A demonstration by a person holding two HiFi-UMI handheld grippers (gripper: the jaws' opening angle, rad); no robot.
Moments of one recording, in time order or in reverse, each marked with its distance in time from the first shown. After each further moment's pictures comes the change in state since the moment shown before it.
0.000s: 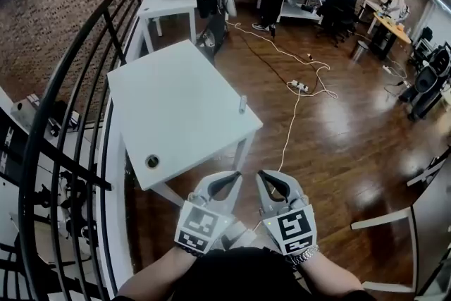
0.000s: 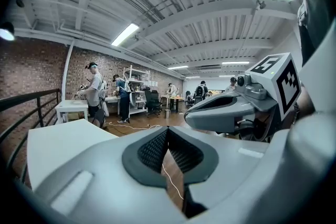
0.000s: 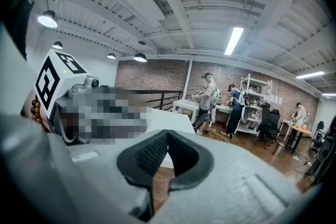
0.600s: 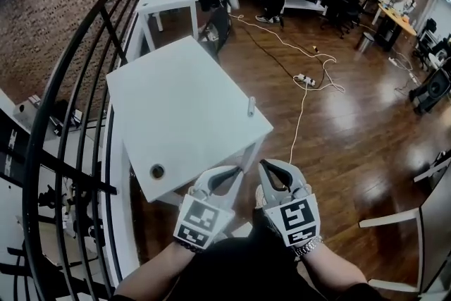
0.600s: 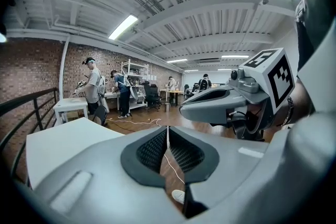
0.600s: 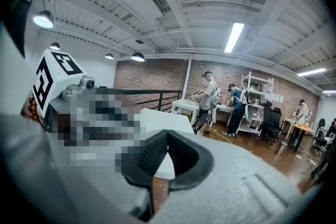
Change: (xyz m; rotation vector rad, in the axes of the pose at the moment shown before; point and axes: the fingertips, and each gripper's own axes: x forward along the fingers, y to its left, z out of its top) left arm 0.034 0.063 -0.010 0.028 0.079 -0.020; right arm 0.077 -0.026 0.007 0.022 -0.003 -0.001
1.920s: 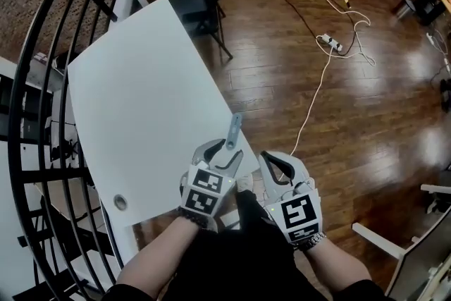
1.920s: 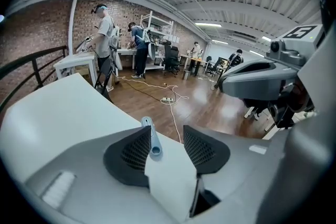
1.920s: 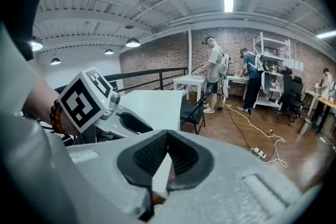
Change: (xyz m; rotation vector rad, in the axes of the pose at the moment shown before) left arm 0.305 0.162 -0.097 -0.240 0.436 0.132; right arm 0.210 -0.210 -0.105 0.130 0.229 0.209
